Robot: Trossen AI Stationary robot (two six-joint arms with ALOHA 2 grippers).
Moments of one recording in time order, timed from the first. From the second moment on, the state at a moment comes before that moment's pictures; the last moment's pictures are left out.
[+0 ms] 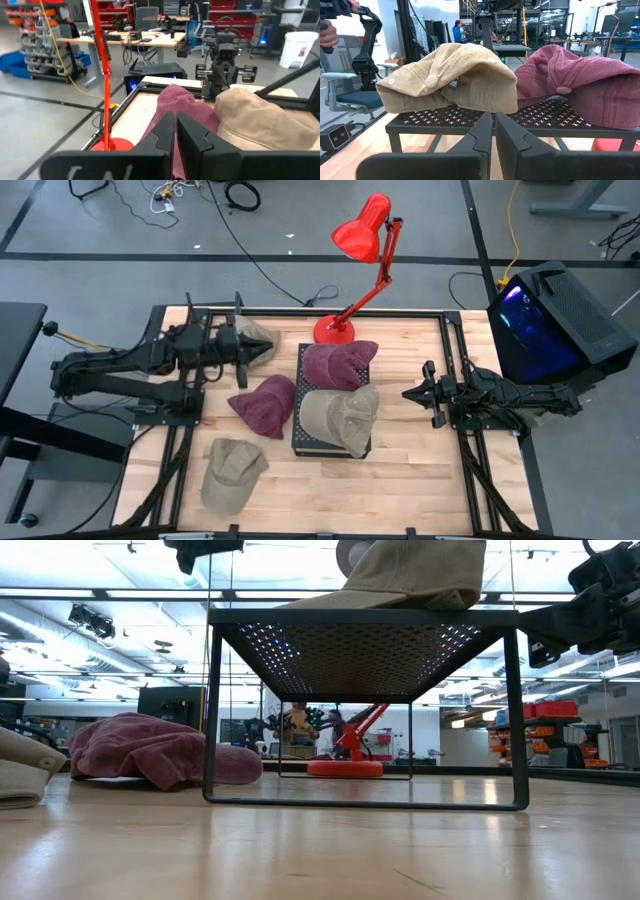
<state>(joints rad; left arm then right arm) 0.13 0.81 0.81 -0.11 -0.17 0.00 0.01 0.00 0.02 0.02 -0.07 0.02</state>
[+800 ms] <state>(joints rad) 0.55 1.04 1.00 -0.49 -0.11 0.01 0.01 0.00 0.02 0.02 -0.07 0.02</state>
